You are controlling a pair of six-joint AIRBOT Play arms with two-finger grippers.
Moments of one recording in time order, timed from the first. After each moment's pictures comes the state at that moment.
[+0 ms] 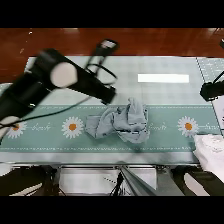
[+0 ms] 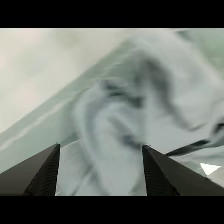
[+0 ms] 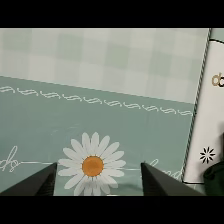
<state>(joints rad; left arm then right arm) -0.65 -1.25 1.45 1.49 -1.27 -1.65 -0.03 -0.94 1.21 -1.73 1.41 1.40</state>
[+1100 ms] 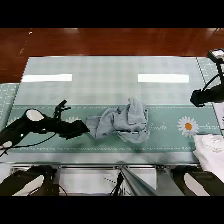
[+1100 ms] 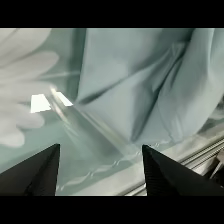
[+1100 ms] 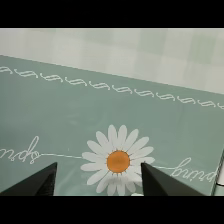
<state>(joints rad) -0.14 -1.10 0.46 0.73 -1.02 -1.38 -0.03 -0.94 1.11 -1.65 1.37 1.40</state>
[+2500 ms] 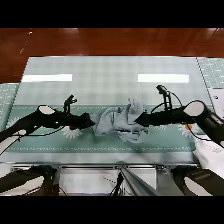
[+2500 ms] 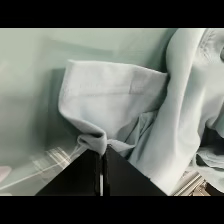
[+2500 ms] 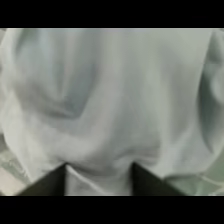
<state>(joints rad) -0.21 -1.30 0.53 0.48 -0.85 -1.18 0.23 -1.05 0.61 -0.81 0.90 1.28</state>
